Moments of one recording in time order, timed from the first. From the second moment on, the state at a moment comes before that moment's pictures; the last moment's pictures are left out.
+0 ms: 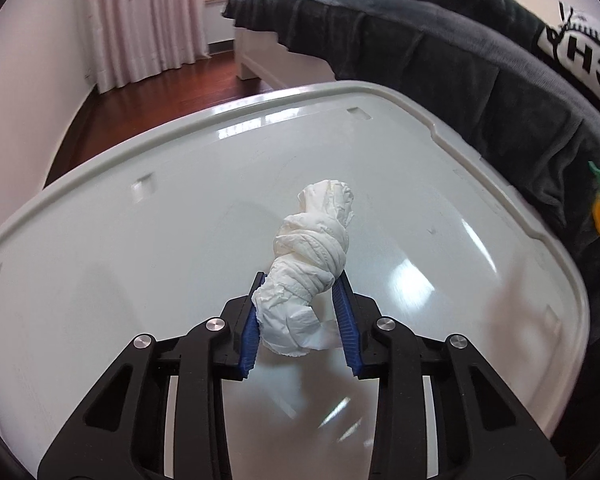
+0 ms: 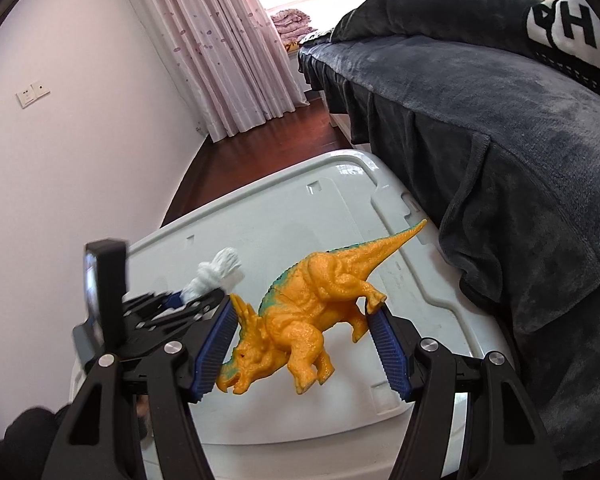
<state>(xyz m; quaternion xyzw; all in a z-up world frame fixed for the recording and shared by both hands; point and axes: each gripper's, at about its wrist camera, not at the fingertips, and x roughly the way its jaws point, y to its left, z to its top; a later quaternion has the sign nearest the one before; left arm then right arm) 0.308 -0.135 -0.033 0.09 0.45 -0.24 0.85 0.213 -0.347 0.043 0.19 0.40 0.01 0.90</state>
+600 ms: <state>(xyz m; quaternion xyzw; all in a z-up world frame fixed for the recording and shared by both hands) 0.103 -0.058 0.027 0.03 0.43 -0.10 0.90 0.157 -0.301 0.056 0.14 0.38 0.07 0.91</state>
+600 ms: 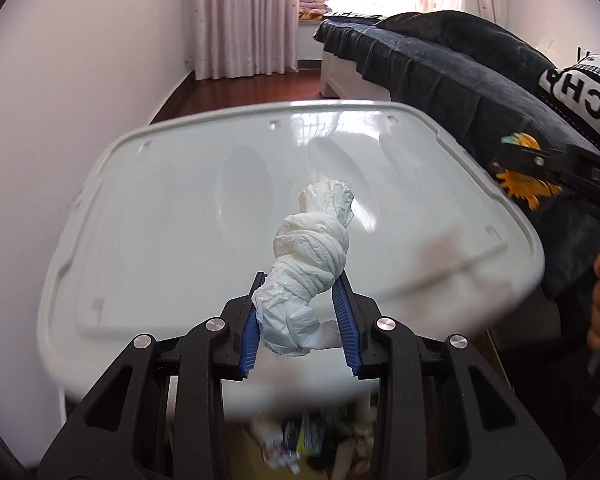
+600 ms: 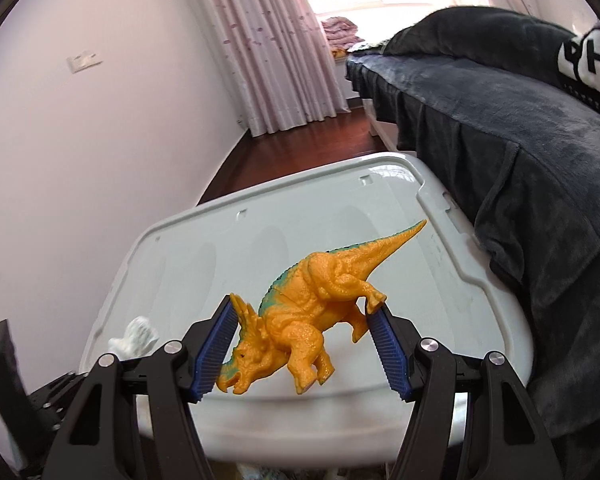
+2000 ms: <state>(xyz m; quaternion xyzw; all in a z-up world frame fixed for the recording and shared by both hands) -0.011 -0.032 -0.072 0.01 0.57 -0.04 0.82 -0.006 -0.216 -0.056 0.06 0.54 0.14 0.83</state>
